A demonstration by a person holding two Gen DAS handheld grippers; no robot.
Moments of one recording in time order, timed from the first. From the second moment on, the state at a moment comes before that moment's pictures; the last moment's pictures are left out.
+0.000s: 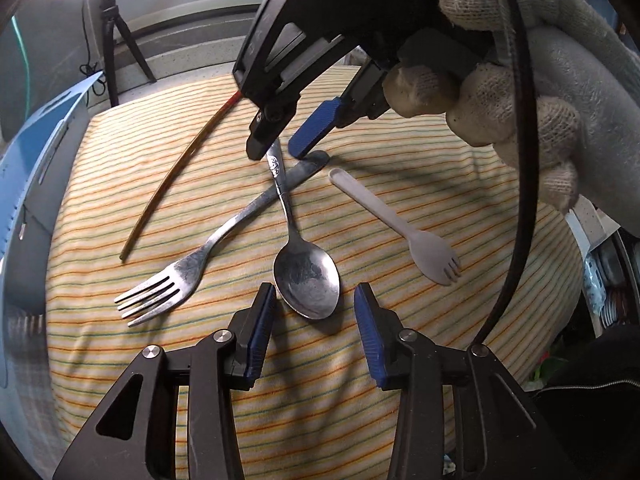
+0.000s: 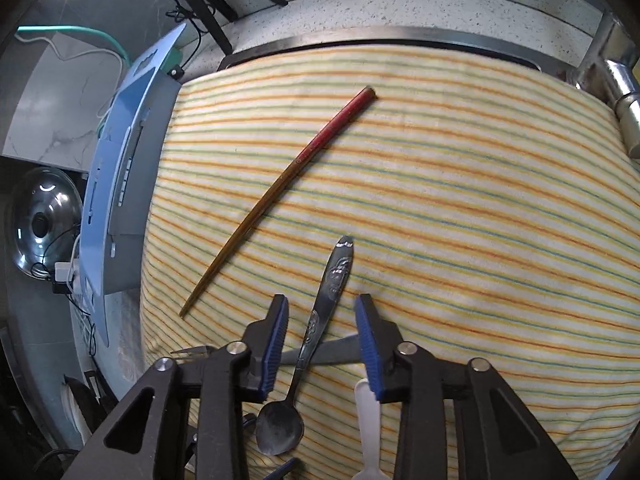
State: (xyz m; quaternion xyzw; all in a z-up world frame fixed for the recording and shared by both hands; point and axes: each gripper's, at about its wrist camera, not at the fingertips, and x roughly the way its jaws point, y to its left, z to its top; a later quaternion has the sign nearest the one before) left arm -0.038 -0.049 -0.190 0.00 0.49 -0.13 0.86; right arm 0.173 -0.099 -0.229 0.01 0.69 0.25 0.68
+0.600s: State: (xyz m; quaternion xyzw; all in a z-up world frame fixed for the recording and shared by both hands) left arm -0.026 -0.042 -0.192 0.00 0.47 -0.14 0.87; right arm 0.170 -0.093 -0.231 0.00 0.69 0.23 0.68
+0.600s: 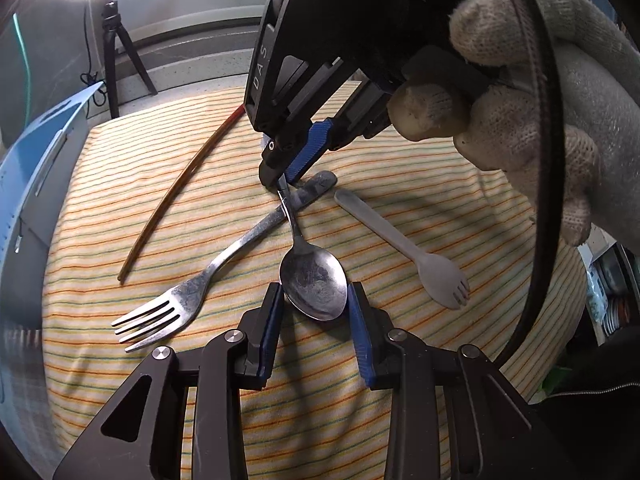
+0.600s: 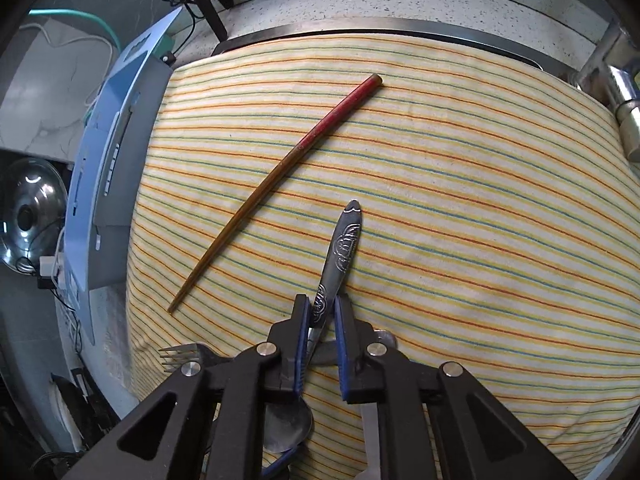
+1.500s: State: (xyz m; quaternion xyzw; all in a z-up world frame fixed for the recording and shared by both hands) left arm -0.017 0.058 -0.132 -0.01 0.42 -0.10 0.90; right arm 0.175 0.002 -0.156 0.05 0.64 0.30 0.70
